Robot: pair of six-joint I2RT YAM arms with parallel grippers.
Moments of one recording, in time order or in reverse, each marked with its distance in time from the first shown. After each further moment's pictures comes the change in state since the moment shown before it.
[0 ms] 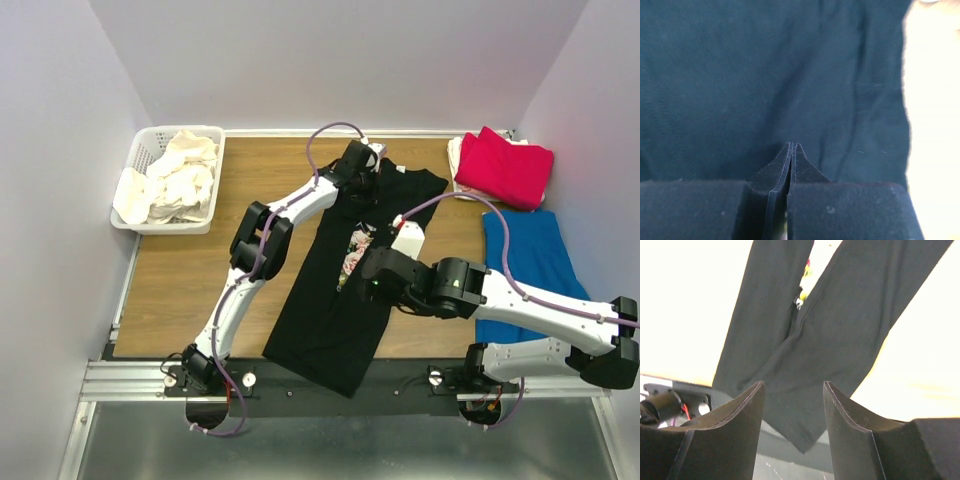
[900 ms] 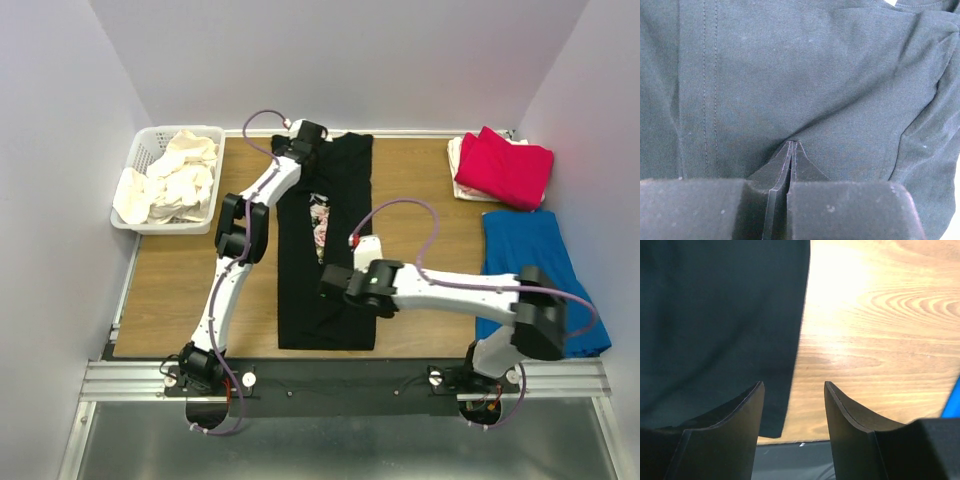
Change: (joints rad) left arm 0.227 0.154 0.225 -0.181 -0.457 -0.280; right arm 0.000 0.349 0.017 -0.084 0.142 -0.076
